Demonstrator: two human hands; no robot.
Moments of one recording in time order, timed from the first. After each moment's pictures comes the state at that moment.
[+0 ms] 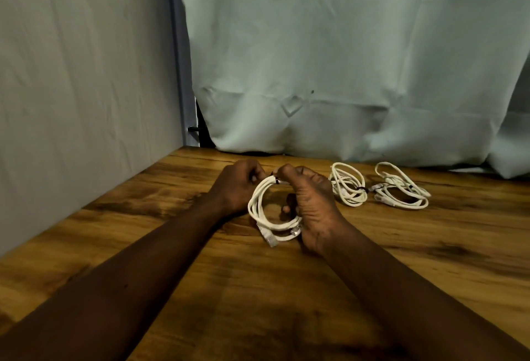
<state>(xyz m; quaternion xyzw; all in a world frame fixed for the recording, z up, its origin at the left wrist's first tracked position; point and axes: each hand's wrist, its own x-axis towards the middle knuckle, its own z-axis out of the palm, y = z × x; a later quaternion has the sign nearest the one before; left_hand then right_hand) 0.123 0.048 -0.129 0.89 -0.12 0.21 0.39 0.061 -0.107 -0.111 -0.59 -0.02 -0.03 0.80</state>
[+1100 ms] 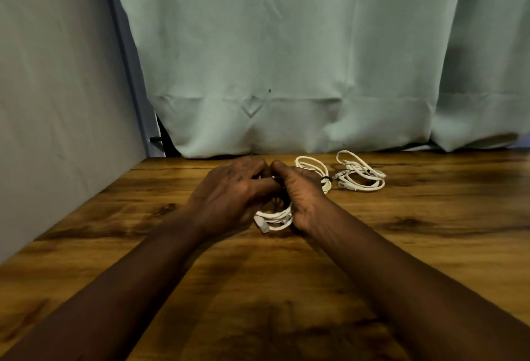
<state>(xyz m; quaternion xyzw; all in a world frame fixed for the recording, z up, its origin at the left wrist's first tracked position) 0.075 0.012 -0.102 0.82 -0.44 0.37 0.04 0.078 -0.141 -0.104 -0.56 0.07 -0.04 0.82</state>
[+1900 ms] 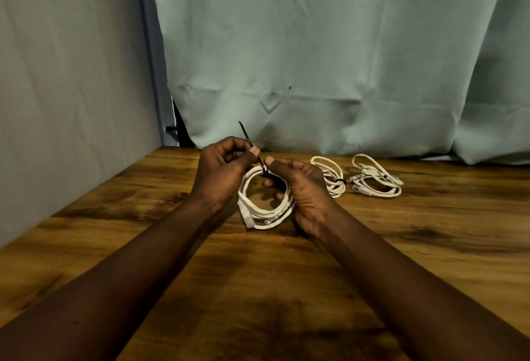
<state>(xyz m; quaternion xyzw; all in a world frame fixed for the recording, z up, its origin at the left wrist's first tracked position) 0.076 0.009 -0.099 0.66 -0.14 0.24 0.70 0.080 -0.133 -0.113 -0.58 -0.07 -0.03 0.81</state>
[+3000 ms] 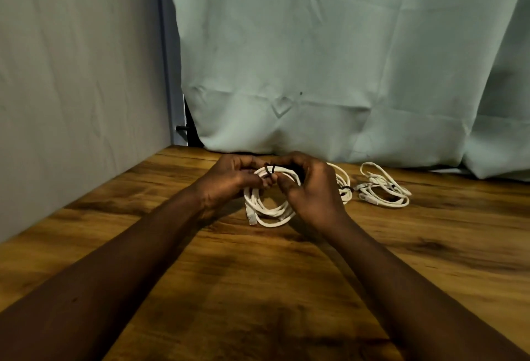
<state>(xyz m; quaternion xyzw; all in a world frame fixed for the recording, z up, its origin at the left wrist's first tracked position) 0.080 0.031 -0.102 0.72 -0.16 0.03 0.68 0.085 -0.146 -0.115 -0.81 -0.22 -0.27 0.48</state>
